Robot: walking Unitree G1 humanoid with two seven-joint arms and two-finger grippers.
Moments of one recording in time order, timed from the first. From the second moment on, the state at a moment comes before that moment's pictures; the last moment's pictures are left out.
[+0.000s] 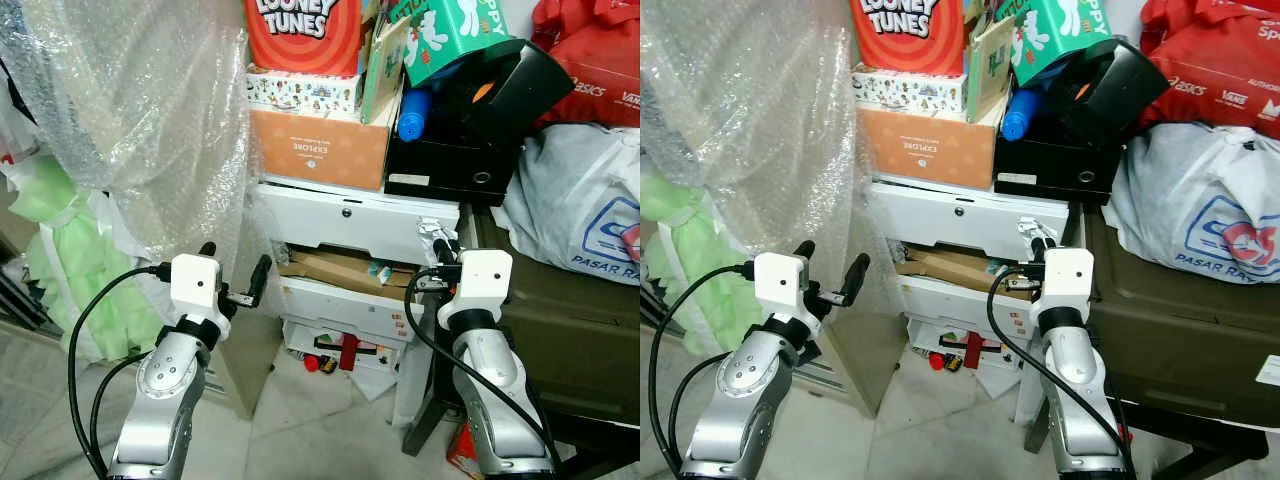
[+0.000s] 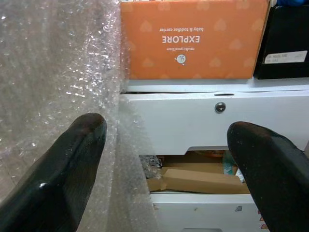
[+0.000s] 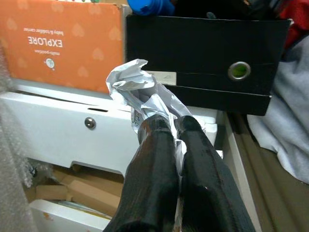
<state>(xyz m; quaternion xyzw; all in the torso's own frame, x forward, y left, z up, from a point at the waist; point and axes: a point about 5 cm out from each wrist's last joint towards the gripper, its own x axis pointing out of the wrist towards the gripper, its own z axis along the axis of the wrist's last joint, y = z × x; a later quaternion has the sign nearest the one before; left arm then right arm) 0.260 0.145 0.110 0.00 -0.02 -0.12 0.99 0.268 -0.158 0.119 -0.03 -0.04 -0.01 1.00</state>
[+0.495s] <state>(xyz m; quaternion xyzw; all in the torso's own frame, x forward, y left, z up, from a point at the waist) 0.262 0.140 0.113 -0.01 -0.02 -0.13 0.99 0.269 -0.159 0.119 -0.06 -0.04 0.00 1.00</state>
